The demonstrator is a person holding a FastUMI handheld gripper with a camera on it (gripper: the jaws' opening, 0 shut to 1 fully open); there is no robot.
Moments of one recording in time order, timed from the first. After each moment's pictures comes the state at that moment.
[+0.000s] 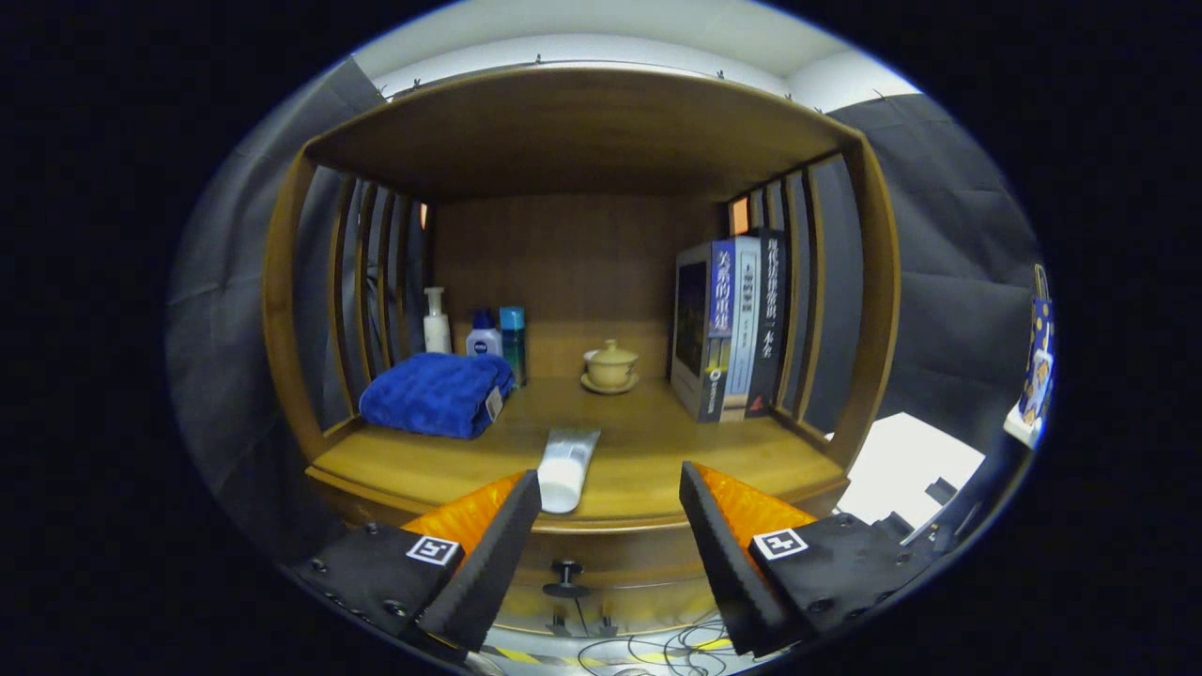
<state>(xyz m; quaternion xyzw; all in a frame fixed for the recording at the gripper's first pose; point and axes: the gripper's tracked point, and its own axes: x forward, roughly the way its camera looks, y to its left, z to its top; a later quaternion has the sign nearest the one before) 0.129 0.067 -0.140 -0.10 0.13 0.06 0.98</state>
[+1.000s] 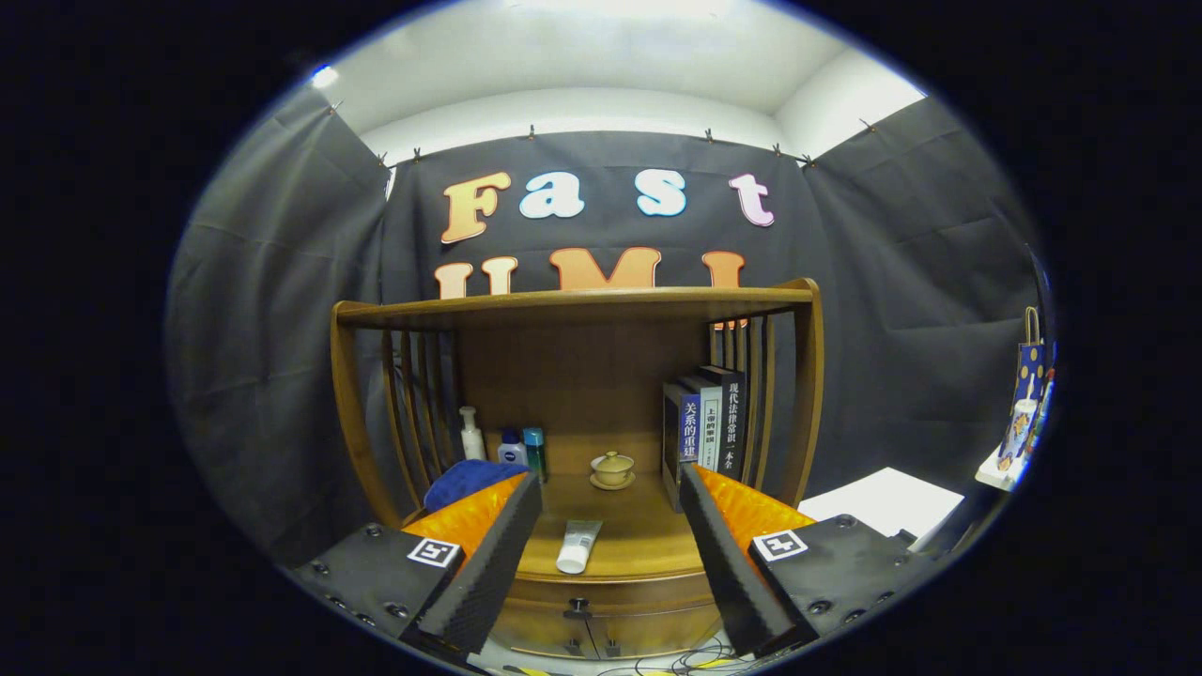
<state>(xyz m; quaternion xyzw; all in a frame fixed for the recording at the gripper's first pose) 0.072 0.073 0.019 -0.05 0.06 0.10 0.99</state>
